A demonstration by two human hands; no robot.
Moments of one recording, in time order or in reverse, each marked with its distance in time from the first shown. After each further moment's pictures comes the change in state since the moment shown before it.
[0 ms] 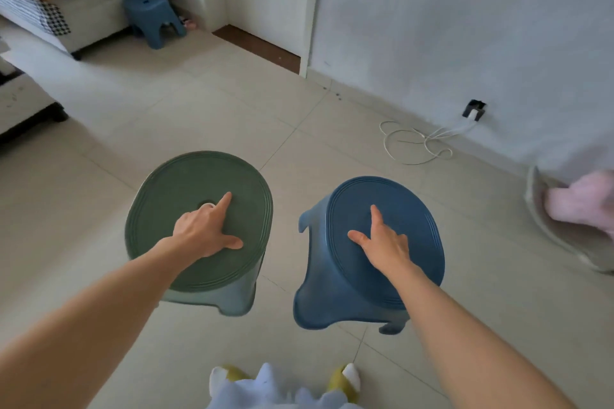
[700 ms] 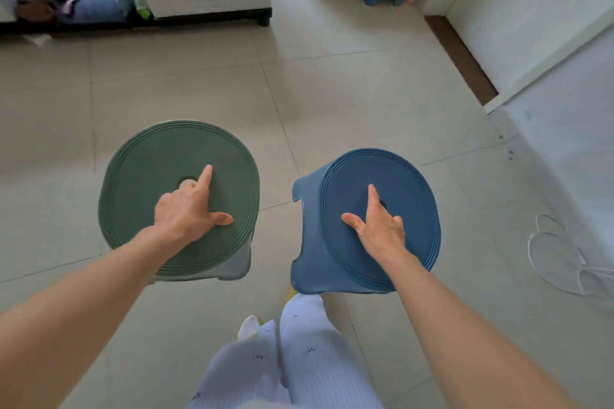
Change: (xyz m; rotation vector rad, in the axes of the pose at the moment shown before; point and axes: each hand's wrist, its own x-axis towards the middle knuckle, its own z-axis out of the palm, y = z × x) left_hand -0.100 -0.282 0.085 -0.365 0.151 -0.707; right_hand 0.013 -0.289 0.163 -0.314 -0.188 -0.547
